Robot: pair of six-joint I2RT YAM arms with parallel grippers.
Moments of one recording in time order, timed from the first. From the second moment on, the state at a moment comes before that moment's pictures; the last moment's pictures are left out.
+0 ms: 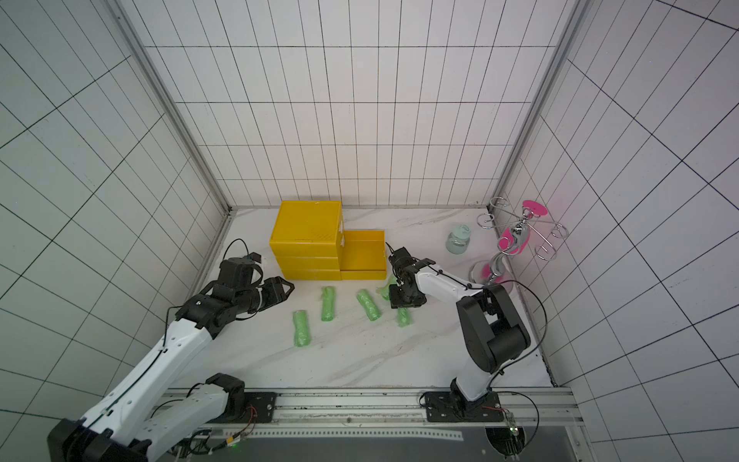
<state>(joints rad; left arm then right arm) -0.30 0.95 0.80 -0.67 0.21 -0.65 0.47 1.67 1.02 -0.71 -0.04 0.35</state>
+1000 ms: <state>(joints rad) -0.06 1.27 1.29 -0.73 0.20 -0.44 0.48 1.61 1.31 -0.80 -0.18 0.39</state>
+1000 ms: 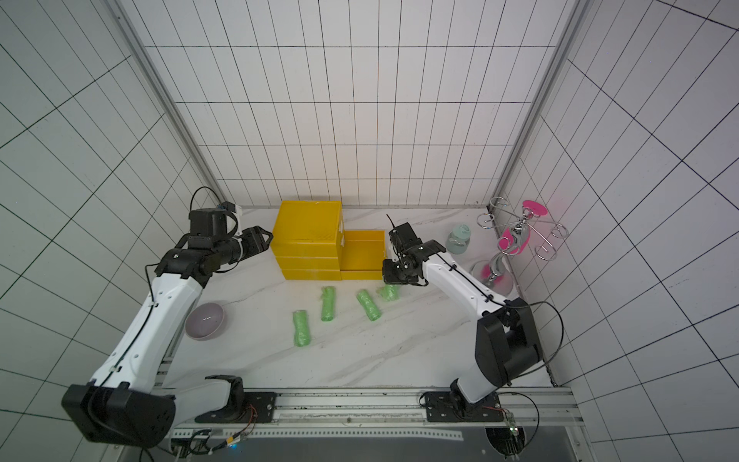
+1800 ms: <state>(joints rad) -0.03 1.50 1.34 -0.62 0.24 -0.43 0.45 2.15 1.90 -0.80 -0.29 0.52</state>
